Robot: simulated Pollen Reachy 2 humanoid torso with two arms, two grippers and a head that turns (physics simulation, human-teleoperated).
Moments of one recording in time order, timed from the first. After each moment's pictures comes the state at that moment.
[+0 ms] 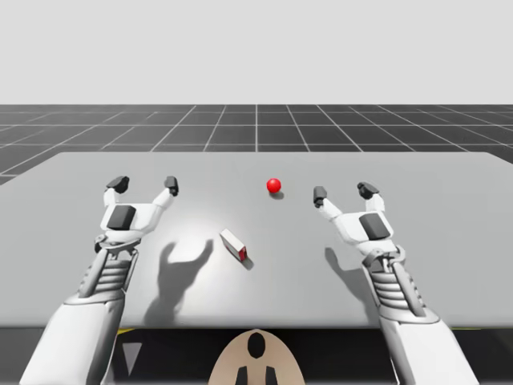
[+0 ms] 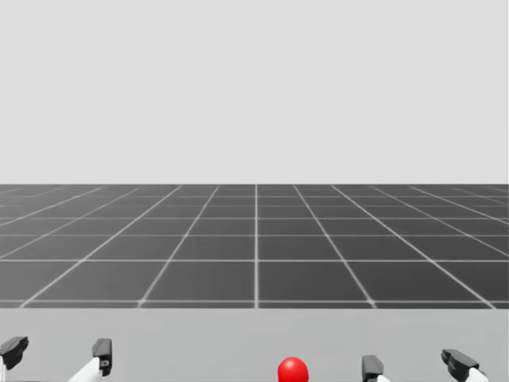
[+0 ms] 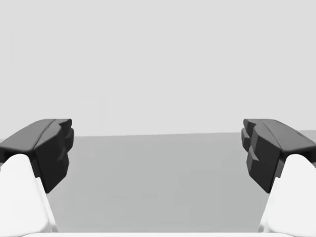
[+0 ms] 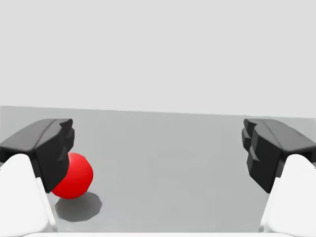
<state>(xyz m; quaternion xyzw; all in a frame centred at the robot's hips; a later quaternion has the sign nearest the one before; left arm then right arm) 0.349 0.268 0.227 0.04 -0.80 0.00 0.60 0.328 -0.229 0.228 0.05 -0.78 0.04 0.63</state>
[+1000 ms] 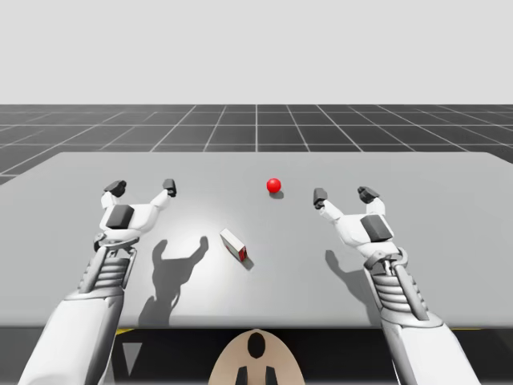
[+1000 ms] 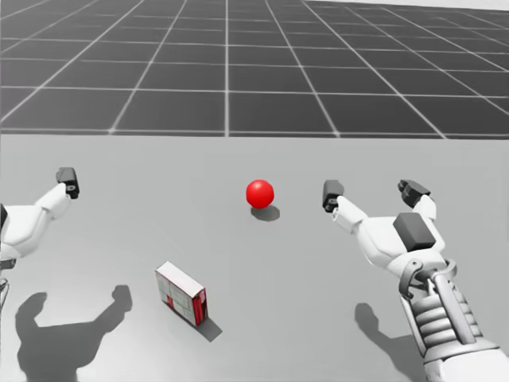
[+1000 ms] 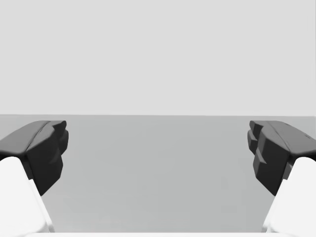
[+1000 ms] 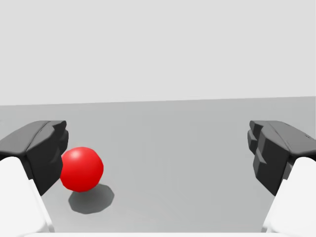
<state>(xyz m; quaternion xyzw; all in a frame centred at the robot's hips) 0.355 0.279 0.220 0.04 -0.78 0.02 0.63 0.324 -0.230 0.228 0.08 -0.76 0.01 0.64</state>
